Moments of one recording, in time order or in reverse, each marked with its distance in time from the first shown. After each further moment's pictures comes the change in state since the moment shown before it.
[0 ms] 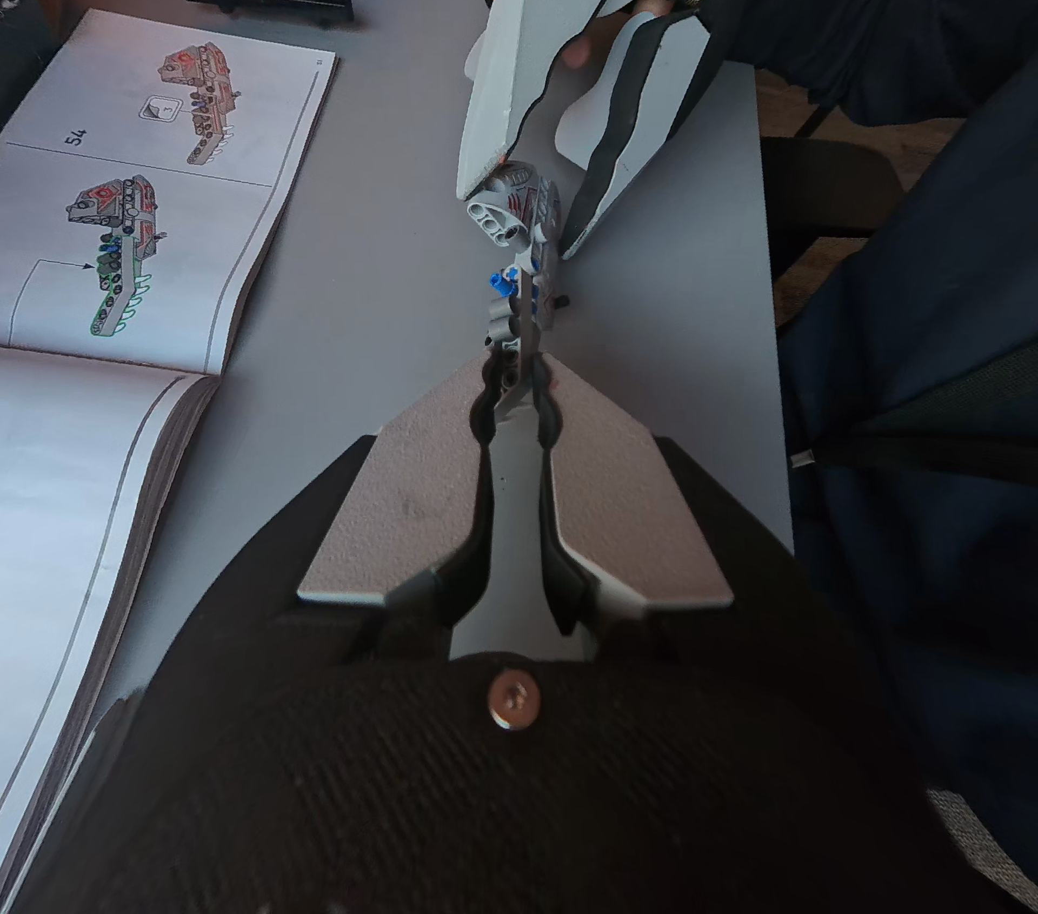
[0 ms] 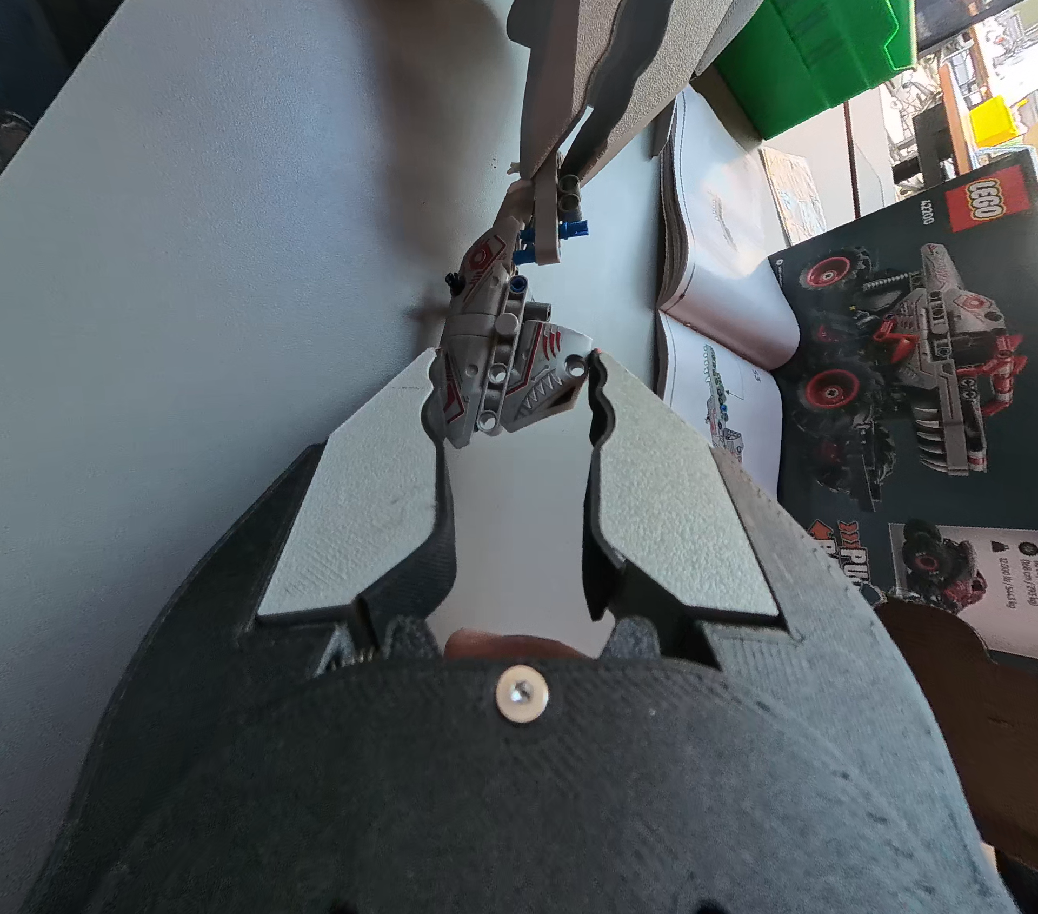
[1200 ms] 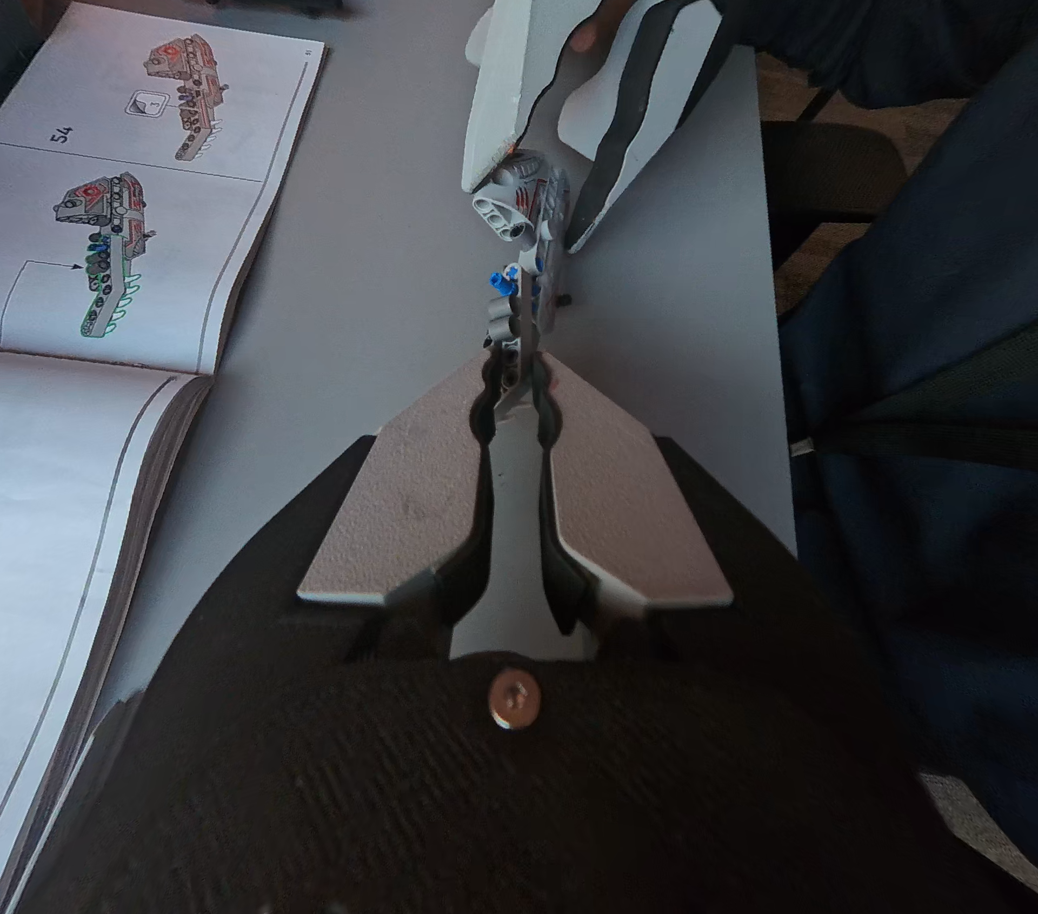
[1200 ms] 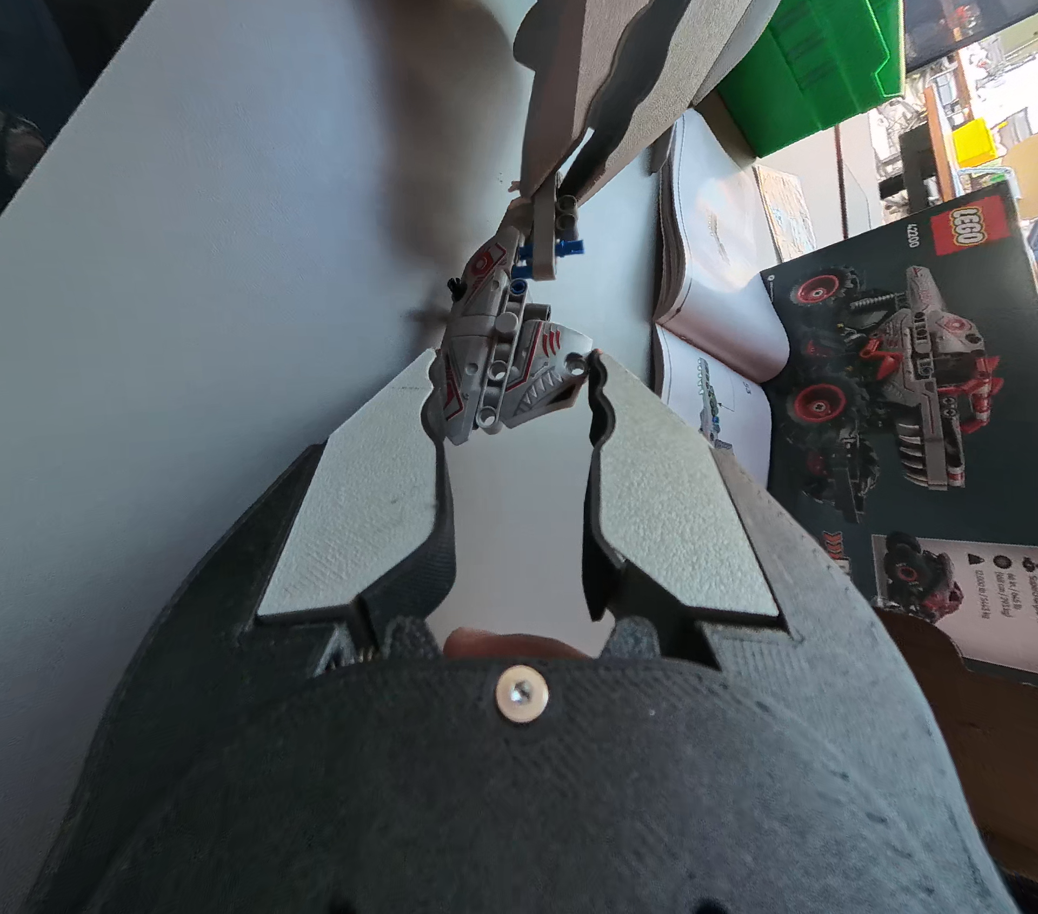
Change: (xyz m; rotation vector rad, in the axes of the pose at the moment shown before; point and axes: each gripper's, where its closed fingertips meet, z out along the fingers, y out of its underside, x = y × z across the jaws) left arm 0.001 0.003 0.001 -0.019 0.004 0.017; right arm -0.002 -0.007 -0.002 0.005 0.006 -0.028
